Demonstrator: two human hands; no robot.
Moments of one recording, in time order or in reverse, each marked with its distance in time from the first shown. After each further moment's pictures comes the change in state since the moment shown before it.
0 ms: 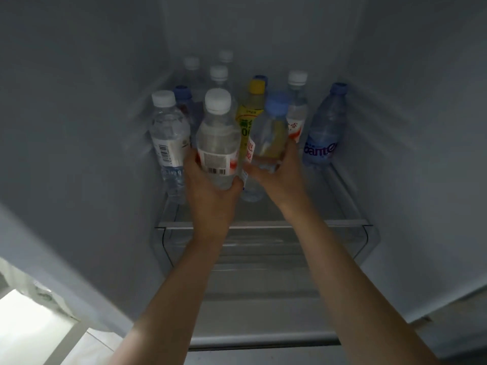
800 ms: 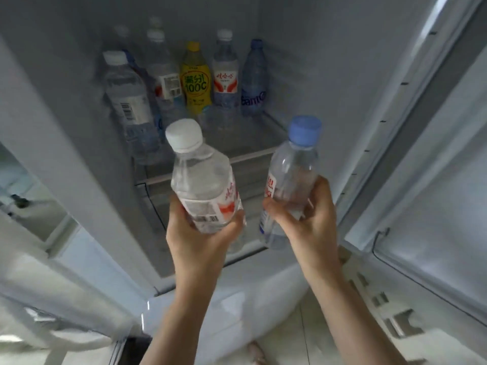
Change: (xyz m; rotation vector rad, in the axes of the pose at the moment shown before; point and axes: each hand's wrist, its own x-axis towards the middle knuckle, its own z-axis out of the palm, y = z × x) left_hand -0.146 0.057 -0.134 -0.215 -0.348 -0.205; right_hand -0.261 -0.057 -0.021 -0.012 0.443 -0.034
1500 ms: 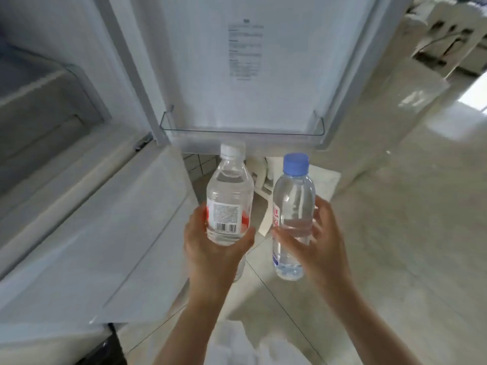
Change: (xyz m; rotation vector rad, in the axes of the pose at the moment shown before) left_hand -0.303 -0.001 0.036 0.163 -0.816 -0.098; right_hand -0.324 -0.046 -0.224 -0.448 0.608 0.458
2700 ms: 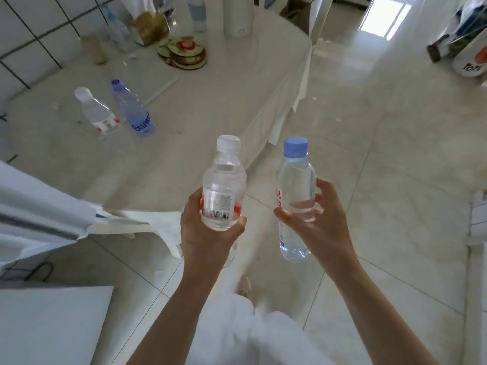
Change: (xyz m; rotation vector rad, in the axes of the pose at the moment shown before) left_hand -0.006 0.126 0.519 0.053 -0.407 -0.023; right_hand 0.234 0.175 -0.436 -0.034 0.341 0.310
